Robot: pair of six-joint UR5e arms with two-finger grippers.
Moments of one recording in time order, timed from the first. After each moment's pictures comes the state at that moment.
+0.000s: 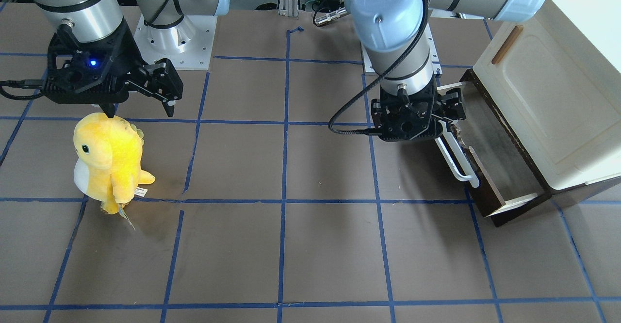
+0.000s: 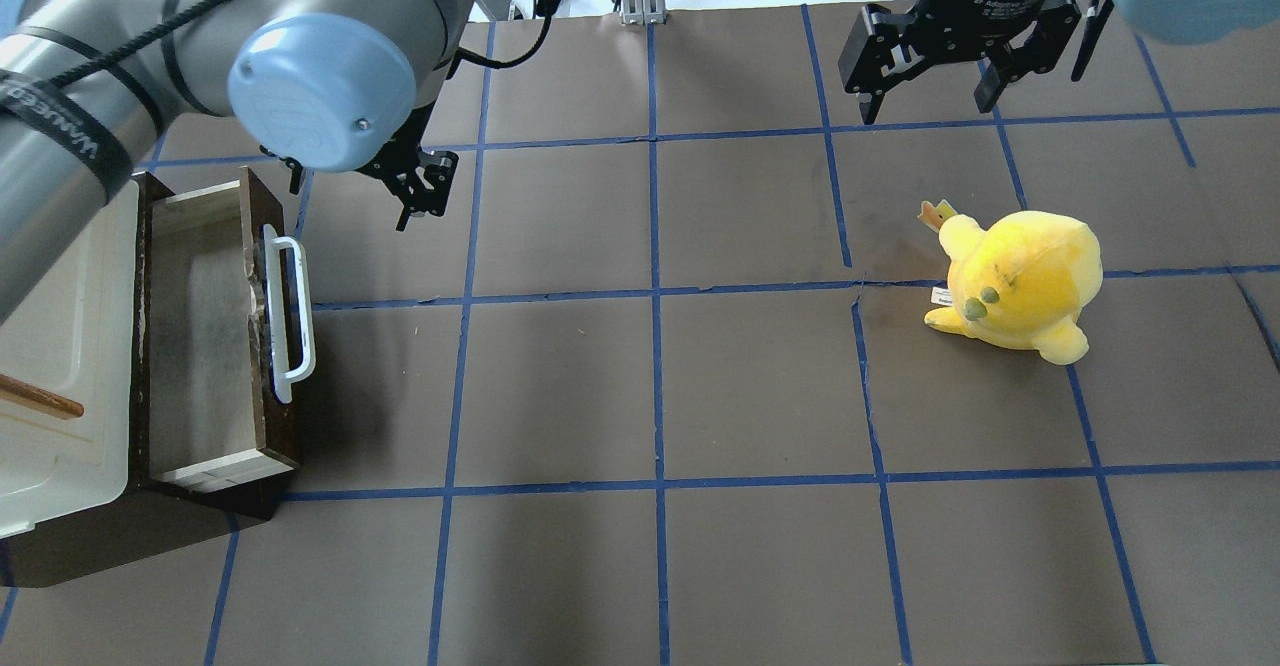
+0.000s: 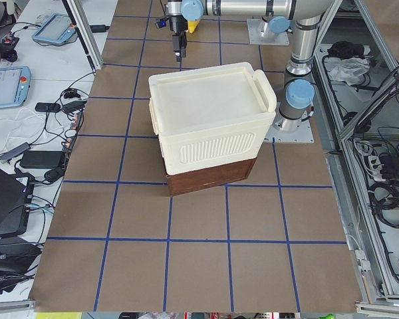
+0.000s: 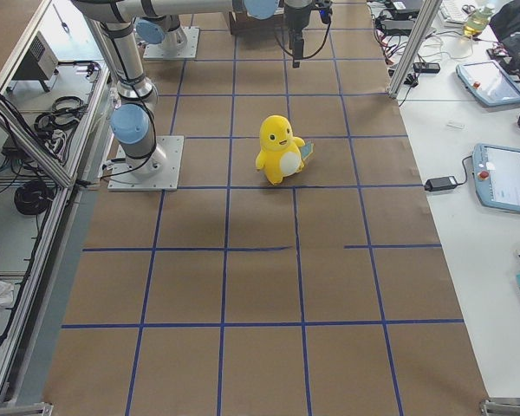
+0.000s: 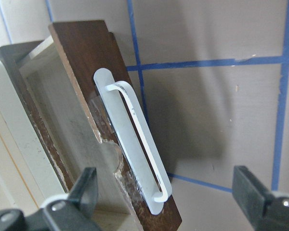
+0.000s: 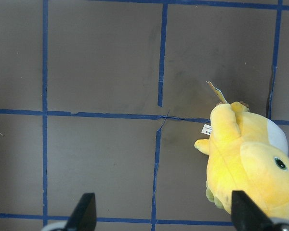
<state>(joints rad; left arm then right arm) -1.76 -1.75 -1.48 -1.58 1.98 -0.06 1.60 -1.48 1.44 -1.57 -1.58 -0.02</state>
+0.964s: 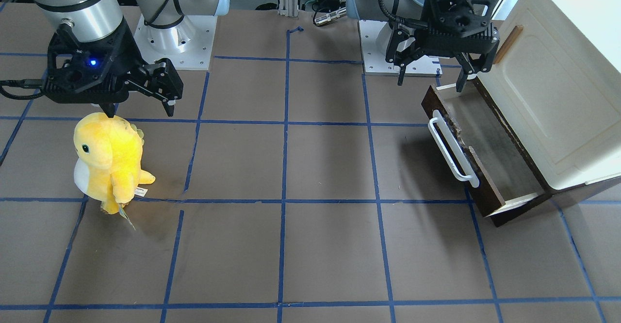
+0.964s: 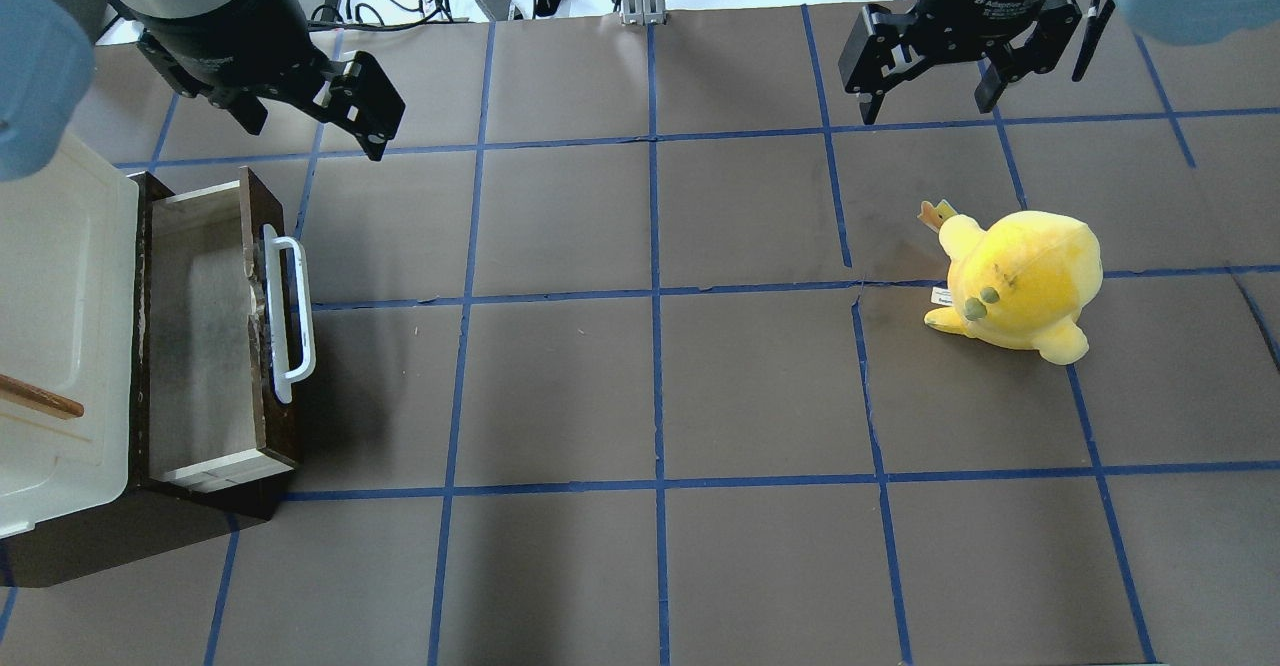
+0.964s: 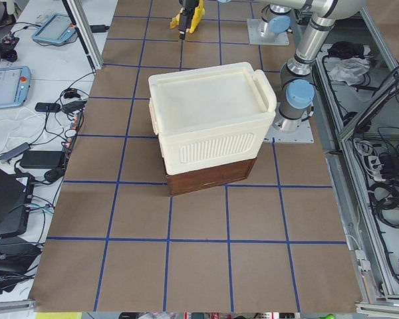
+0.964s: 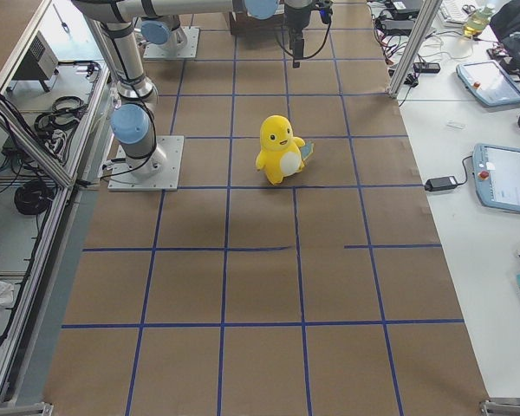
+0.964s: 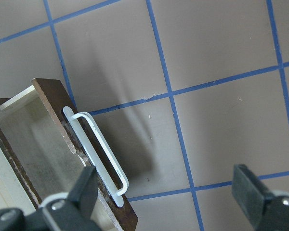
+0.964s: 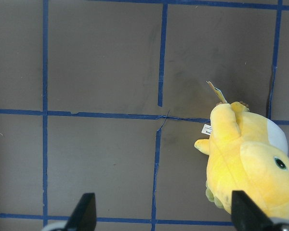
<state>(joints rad) -1.63 -1.53 -1.50 -1.54 1.66 0.17 1.60 -1.48 1.44 -1.57 -1.58 -0.02</state>
